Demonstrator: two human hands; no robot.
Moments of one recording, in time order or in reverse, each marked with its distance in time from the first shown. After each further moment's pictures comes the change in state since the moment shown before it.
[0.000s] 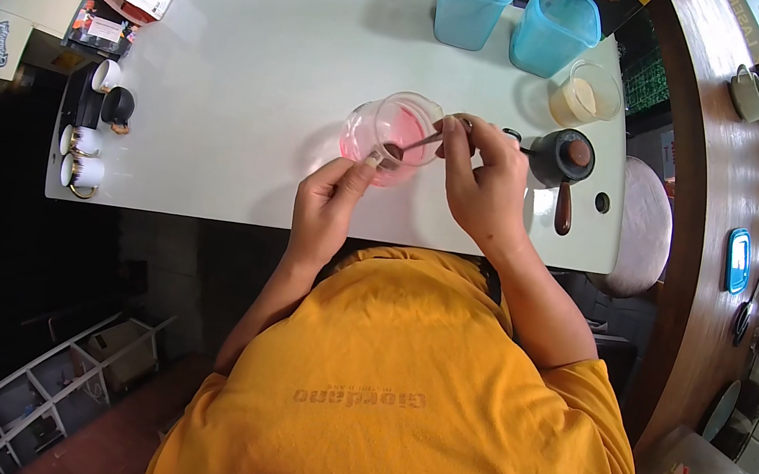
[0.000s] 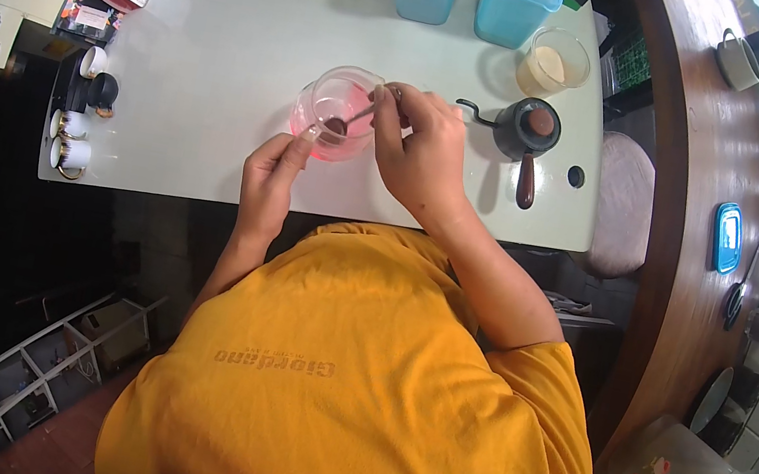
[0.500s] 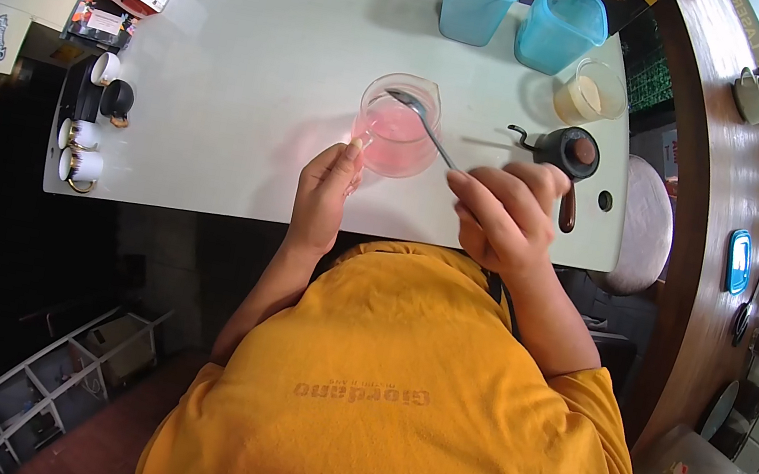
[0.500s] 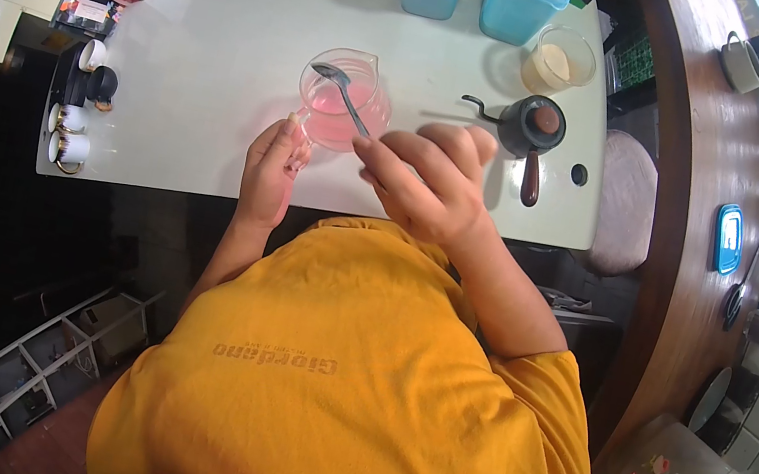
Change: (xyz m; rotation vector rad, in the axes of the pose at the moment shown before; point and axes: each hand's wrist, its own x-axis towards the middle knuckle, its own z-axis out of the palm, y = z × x) left_hand 0.012 -0.016 -0.007 -0.320 -0.041 -0.084; right_hand -0.012 -0.010 -0.029 -0.339 0.088 -0.772
